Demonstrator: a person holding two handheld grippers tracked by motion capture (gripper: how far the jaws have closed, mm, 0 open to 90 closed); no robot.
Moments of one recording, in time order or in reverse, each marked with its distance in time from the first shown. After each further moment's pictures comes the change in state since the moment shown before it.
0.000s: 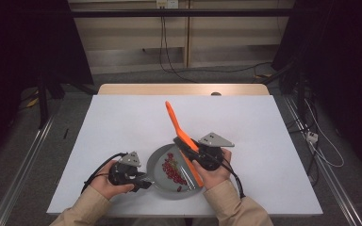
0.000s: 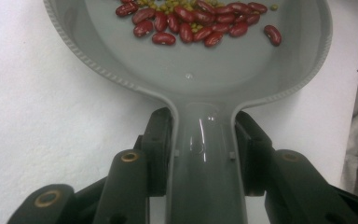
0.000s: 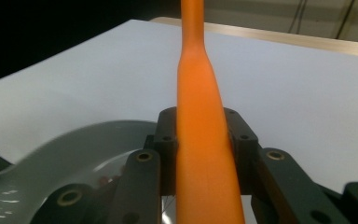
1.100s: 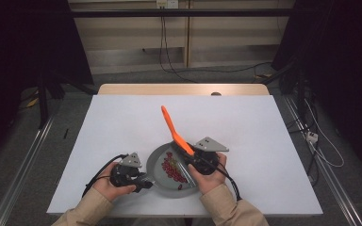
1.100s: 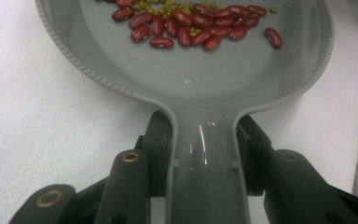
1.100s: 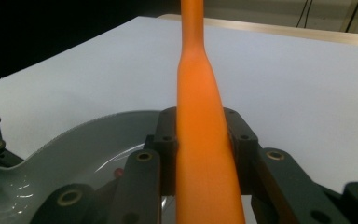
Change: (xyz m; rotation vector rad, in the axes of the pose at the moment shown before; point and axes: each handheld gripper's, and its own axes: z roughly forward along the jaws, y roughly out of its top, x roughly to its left) left arm -0.002 -0.003 0.007 -0.045 0.017 -0.003; right arm 0.012 -0.010 0.006 -0.004 0.015 0.007
